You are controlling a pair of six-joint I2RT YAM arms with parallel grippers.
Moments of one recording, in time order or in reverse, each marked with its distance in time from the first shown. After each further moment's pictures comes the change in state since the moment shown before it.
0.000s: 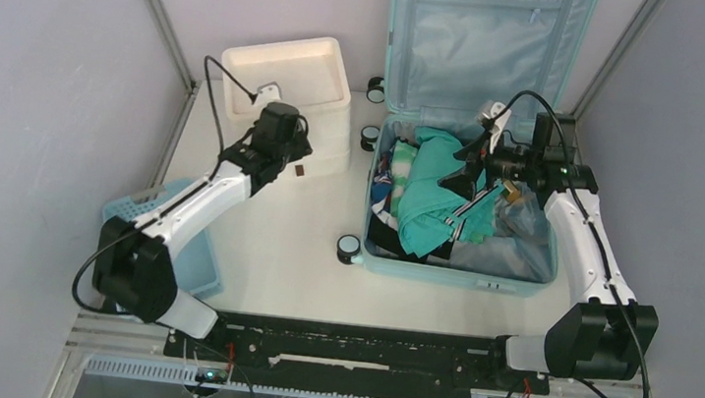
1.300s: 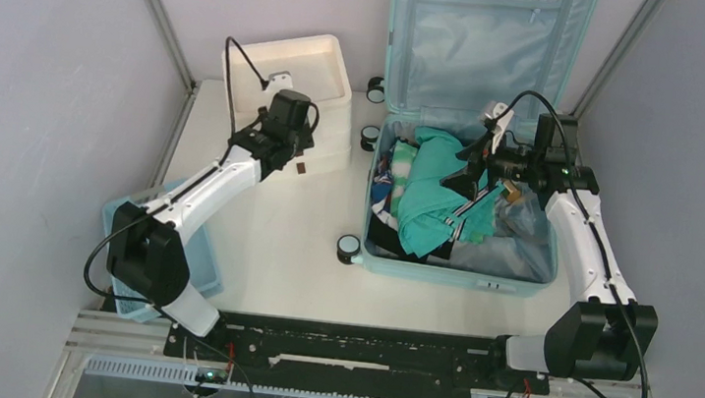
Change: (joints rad) left arm -0.014 0.153 0.195 -0.131 -0.108 0.122; right arm -0.022 0.000 -0.012 0.019 0.001 0.003
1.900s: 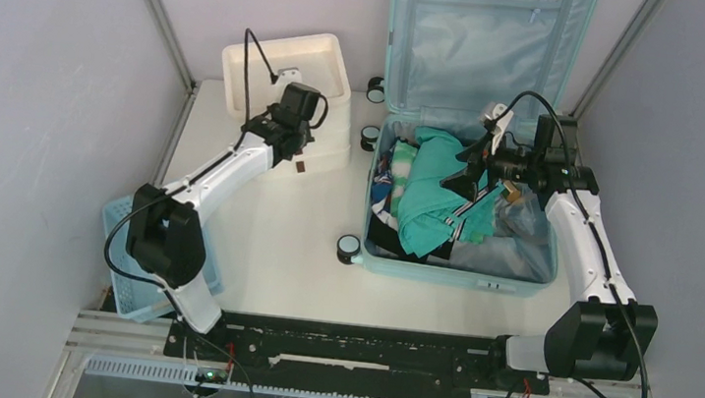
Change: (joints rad) left arm 0.011 0.132 0.121 -0.061 -0.058 0.043; right arm -0.001 0.000 -0.005 -0.008 0.003 -0.003
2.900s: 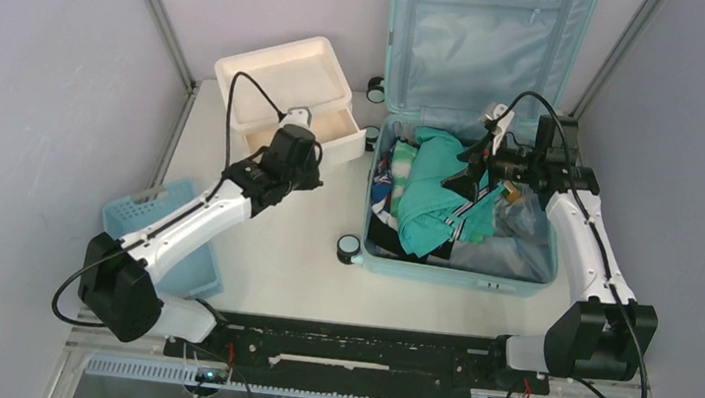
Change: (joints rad) left arm -0.150 -0.326 -0.331 0.044 0.224 -0.064; right arm -0.006 0.000 0.000 -0.007 0.002 -0.008
